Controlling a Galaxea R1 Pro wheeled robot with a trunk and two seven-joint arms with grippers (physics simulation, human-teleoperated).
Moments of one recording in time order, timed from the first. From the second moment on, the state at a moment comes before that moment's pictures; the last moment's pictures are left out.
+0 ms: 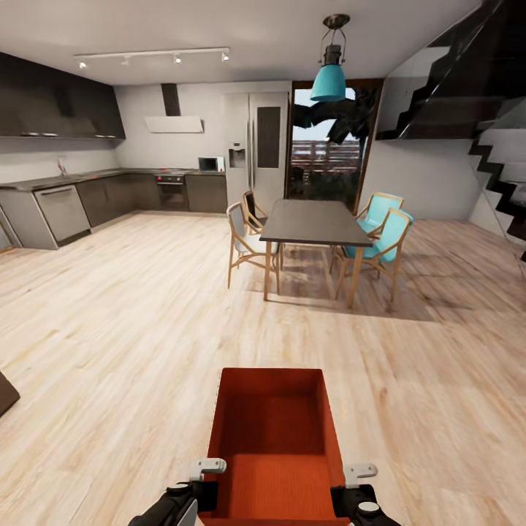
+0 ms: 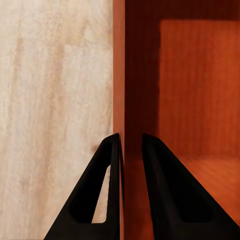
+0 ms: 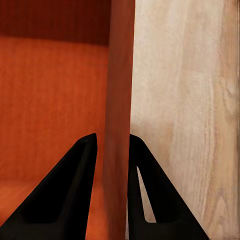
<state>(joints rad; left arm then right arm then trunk) -0.48 -0.13 0.00 -0.31 0.00 0.21 0.08 -0.49 0.01 0.57 -0.21 -0.47 -0.04 -0.21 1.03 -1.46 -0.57</state>
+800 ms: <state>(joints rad) -0.48 -0.13 0.00 -0.30 0.00 0.21 0.08 -0.49 0.01 0.58 -0.21 -0.48 -0.03 -0.21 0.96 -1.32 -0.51</state>
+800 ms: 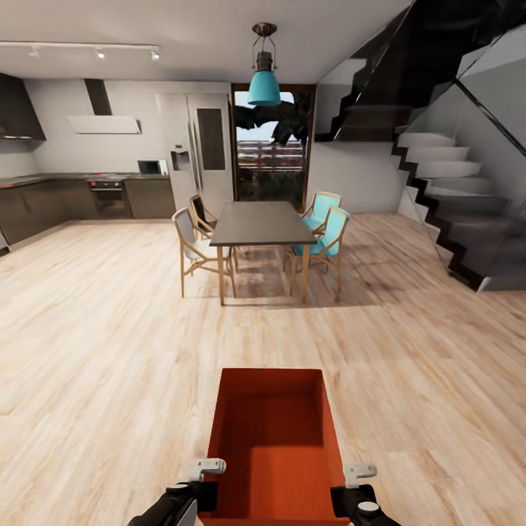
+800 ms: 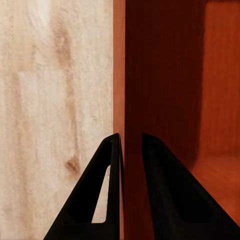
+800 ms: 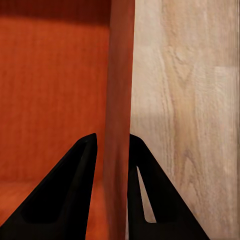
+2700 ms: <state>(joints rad) -0.48 -0.13 0.00 -0.30 0.00 0.20 0.08 -0.49 0.01 0.57 -0.21 -0.47 -0.03 -0.21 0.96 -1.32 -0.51</state>
